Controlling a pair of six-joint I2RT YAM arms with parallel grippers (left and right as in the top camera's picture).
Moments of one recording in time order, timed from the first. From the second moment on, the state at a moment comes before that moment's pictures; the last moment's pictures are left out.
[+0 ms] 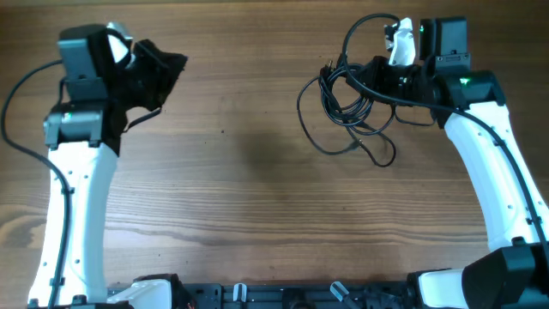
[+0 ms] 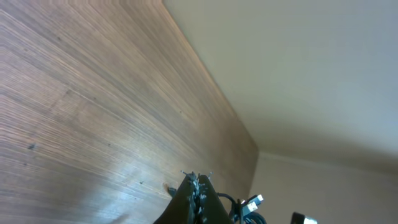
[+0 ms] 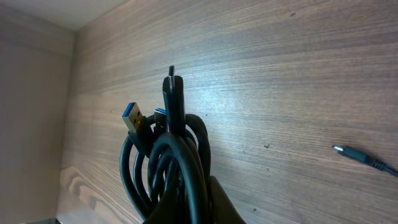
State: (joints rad) left arm 0.06 1.39 1.35 -0.60 0.51 -0.96; right arm 0.11 1.57 1.41 -0.74 -0.55 0.38
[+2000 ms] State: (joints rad) left arm -0.38 1.54 1.34 -0.14 0.35 -0.80; right arm 0.15 1.57 1.40 -0.89 -0.72 0.00
